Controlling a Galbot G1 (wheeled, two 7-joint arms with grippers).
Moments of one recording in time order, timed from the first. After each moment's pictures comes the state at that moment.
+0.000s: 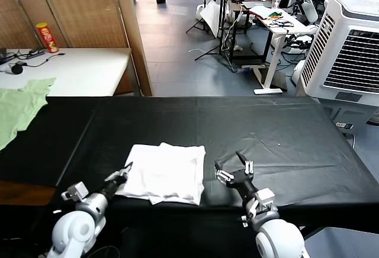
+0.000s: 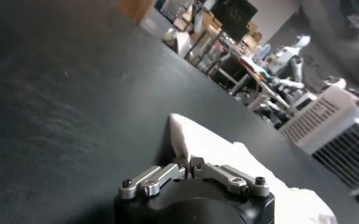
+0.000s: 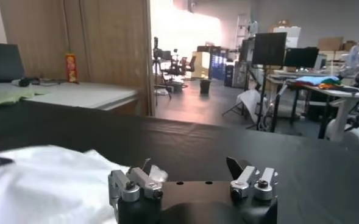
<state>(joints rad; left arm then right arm) 1.39 -1.21 -0.61 -1.91 -0.86 0.40 -0.07 -1.41 1.32 0.36 2.10 0.12 -0.31 -0.04</state>
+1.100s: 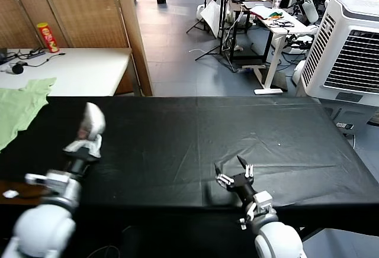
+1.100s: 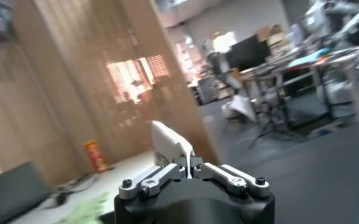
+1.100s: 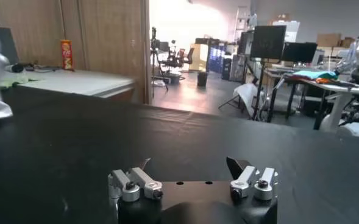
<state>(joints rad) 1.44 -1.03 -0.58 -2.21 -0.26 0.38 -0.15 -1.43 1.32 0.35 2.08 0.09 -0.31 -0.04</state>
